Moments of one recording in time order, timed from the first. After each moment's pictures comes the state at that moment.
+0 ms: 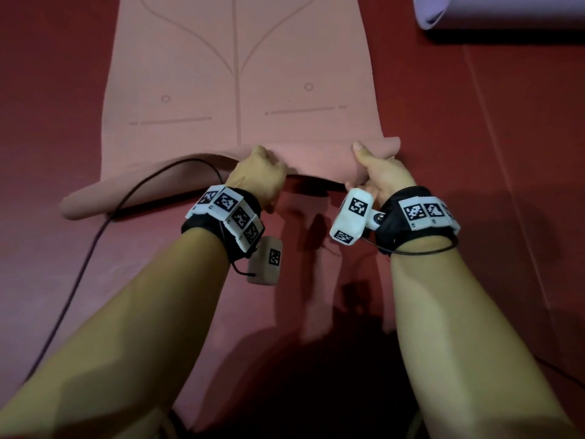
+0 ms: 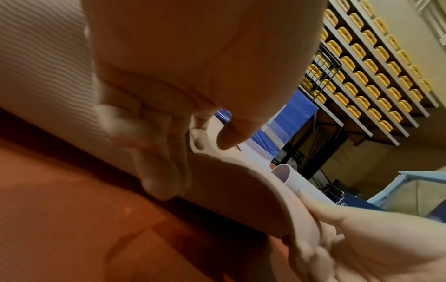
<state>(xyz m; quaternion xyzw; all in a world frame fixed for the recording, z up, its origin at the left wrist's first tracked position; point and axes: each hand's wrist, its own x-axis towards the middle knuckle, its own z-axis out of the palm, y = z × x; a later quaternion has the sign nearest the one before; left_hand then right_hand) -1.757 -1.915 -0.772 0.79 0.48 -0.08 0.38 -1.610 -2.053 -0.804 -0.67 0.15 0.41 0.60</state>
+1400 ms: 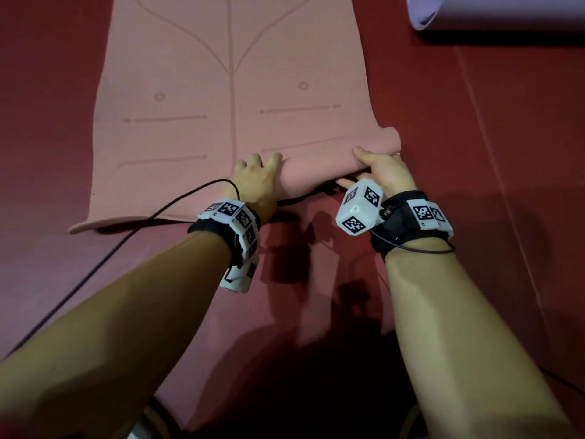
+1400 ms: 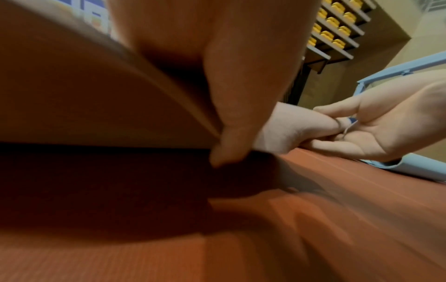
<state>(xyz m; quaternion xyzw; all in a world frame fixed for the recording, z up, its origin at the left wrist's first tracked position) -1.766 -1.920 -0.815 0.92 0.34 -0.15 0.10 -1.614 -2.062 -0.799 -0.60 0.16 0.39 0.68</state>
